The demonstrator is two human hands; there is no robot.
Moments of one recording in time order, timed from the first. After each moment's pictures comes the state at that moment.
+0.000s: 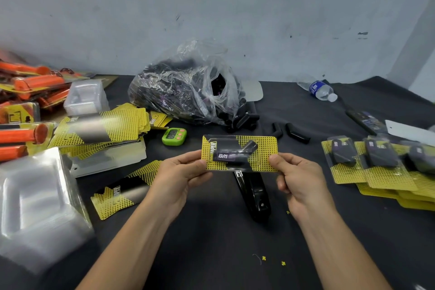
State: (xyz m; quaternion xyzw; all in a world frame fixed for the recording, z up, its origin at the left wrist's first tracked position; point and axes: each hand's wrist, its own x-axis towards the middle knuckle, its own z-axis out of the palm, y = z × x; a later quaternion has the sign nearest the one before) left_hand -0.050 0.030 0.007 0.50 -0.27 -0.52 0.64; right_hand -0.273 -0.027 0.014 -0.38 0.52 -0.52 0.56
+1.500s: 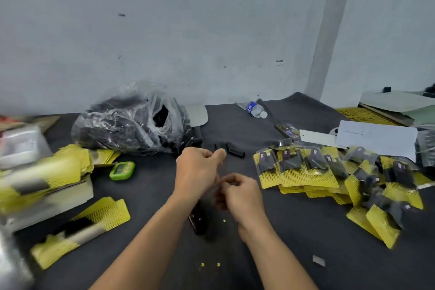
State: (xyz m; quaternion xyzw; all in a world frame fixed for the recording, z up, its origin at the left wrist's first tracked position) left_hand -0.199 -0.016 0.088 0.67 -0.53 -0.27 0.43; right_hand -0.307 0.016 0.045 -0.45 0.55 -0.49 0.50
